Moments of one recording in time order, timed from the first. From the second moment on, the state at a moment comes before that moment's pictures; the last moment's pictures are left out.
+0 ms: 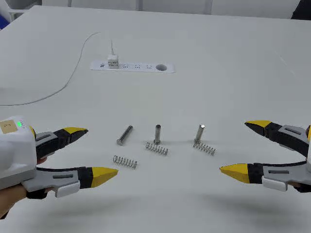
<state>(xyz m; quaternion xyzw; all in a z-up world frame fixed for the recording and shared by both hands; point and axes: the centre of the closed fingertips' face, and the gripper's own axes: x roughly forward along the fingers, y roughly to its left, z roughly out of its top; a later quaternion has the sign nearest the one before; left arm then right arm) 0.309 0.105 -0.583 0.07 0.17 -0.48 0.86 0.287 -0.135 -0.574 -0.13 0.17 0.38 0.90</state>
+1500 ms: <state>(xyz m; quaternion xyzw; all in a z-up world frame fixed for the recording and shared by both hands) 0.384 0.074 -0.590 0.14 0.24 -0.45 0.85 0.284 -0.141 -0.575 -0.12 0.17 0.36 0.91</state>
